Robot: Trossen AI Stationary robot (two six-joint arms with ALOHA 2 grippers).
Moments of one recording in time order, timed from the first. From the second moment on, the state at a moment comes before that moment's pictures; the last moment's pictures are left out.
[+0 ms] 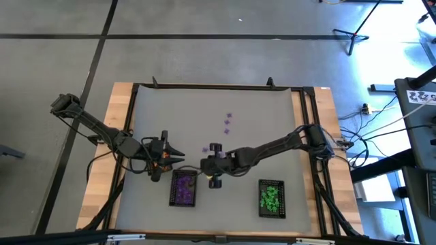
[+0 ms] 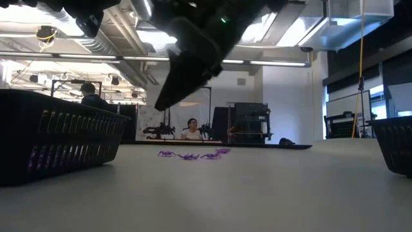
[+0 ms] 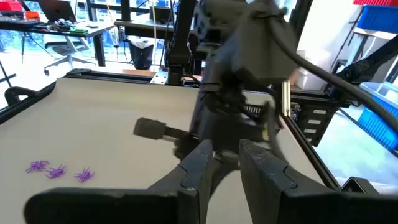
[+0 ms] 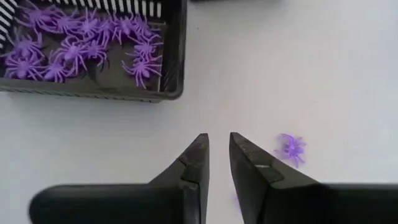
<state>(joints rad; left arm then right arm) -0.50 0.82 0.43 0.22 -0.48 -0.22 0.26 2.10 1.60 -0.41 0.27 0.08</state>
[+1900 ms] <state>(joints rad) -0.50 0.82 0.43 0.22 -0.48 -0.22 0.09 1.98 0.97 0.15 0.14 0.36</state>
